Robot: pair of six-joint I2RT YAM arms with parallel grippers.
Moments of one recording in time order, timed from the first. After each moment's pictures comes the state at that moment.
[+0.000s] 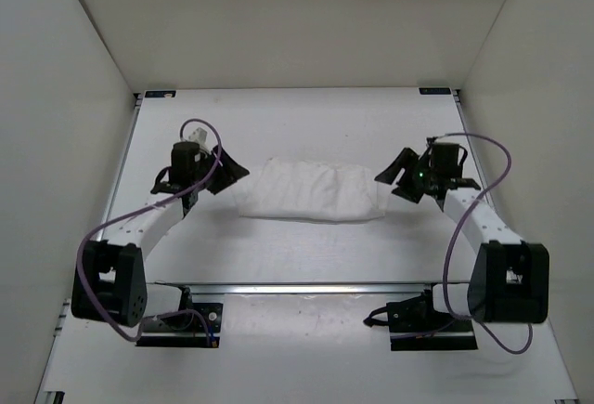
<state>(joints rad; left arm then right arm) -0.14 1.36 0.80 -0.03 0.32 -0.72 -0.02 1.38 0.87 -0.26 -0.41 0.59</state>
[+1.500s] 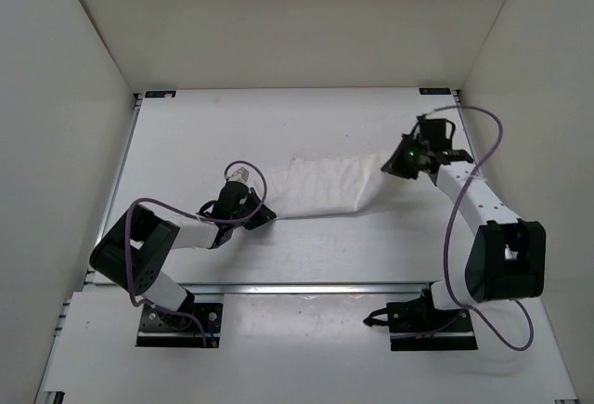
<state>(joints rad) -0.52 1.53 0.45 0.41 0.09 -0.86 0.05 1.41 0.99 -0.41 -0.25 0.52</state>
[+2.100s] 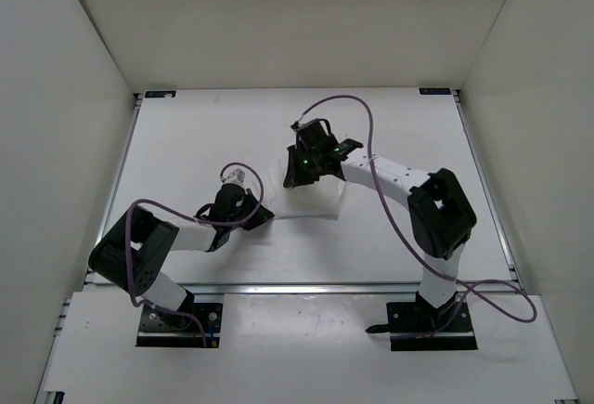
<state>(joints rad) -0.52 1.53 0.42 0.47 0.09 -0.88 0.68 1.82 1.39 -0.40 -0.22 0.55</state>
